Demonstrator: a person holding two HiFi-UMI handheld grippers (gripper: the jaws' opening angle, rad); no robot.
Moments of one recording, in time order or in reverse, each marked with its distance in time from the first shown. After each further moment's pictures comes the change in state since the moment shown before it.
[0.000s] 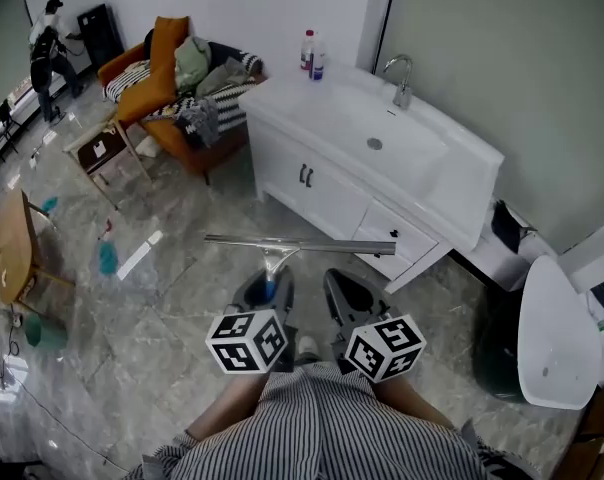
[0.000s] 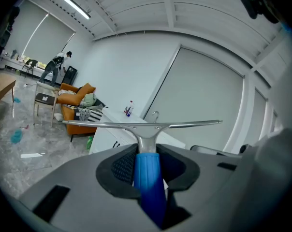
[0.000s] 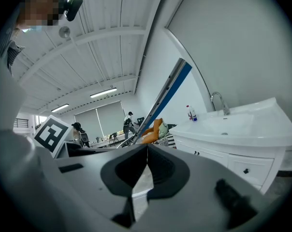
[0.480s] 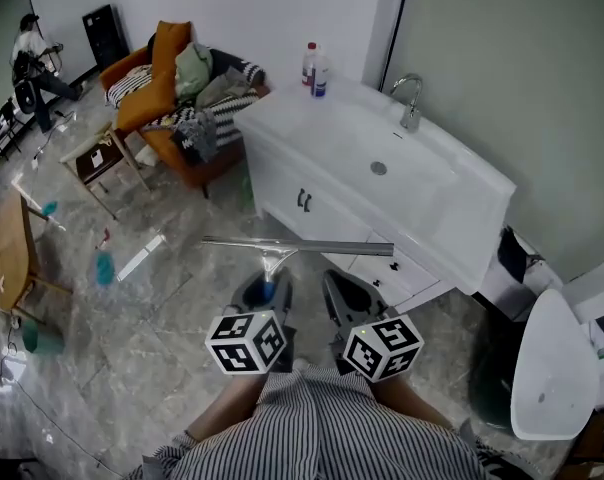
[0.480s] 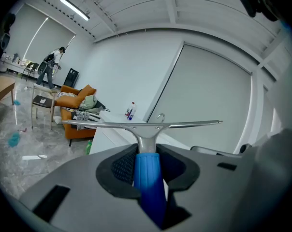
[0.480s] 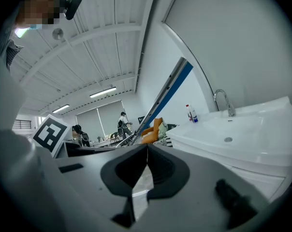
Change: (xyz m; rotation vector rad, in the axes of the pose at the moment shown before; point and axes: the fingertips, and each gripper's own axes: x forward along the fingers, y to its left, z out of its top) left arm 0.110 0.008 0.043 0.005 -0.022 0.043; right arm 0.078 -0.086 0.042 0.001 0.015 0.035
